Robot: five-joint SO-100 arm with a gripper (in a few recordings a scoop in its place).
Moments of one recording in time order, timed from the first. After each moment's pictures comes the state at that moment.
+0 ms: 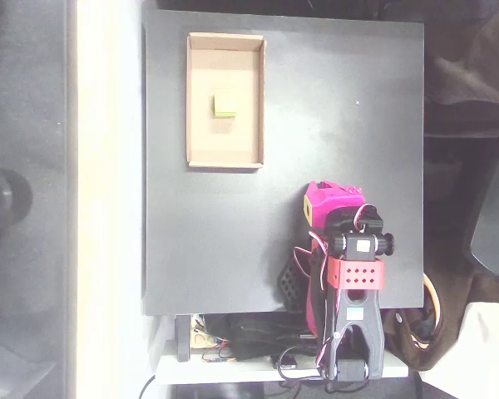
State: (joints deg) arm -0.4 182.7 180.2 70.3 84.9
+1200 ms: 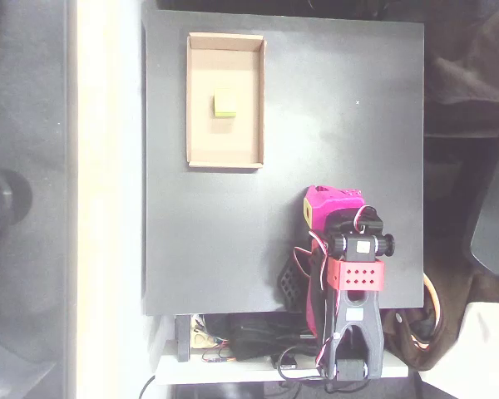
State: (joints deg) arm -0.4 183.8 180.2 72.7 85.3
